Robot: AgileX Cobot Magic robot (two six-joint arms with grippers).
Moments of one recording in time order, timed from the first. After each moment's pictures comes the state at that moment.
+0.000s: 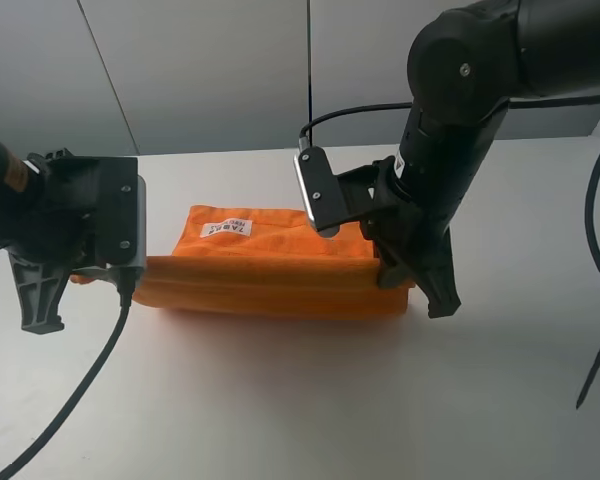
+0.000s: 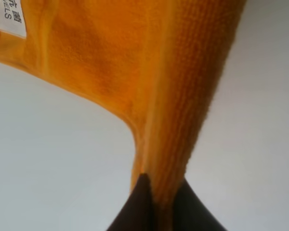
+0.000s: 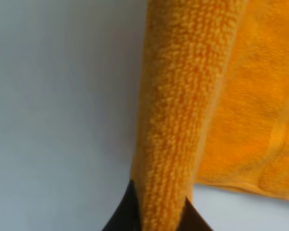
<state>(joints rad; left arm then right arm) -0.53 1.38 -0.77 0.19 0.73 0.72 0.70 1.70 -1.03 -0.03 0.90 -1.01</state>
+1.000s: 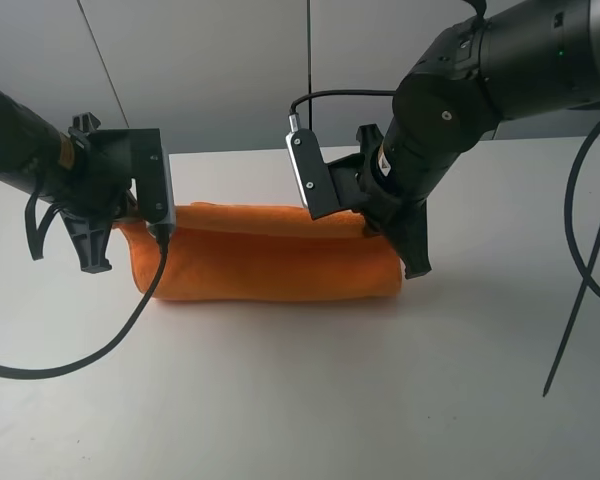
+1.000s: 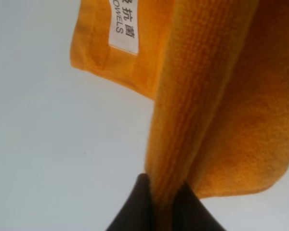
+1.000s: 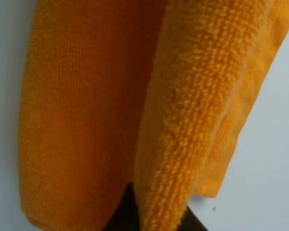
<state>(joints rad) -0.43 1.57 -0.85 0.43 0.43 0.60 0.70 1.77 -1.04 -0.36 0.63 -0.83</state>
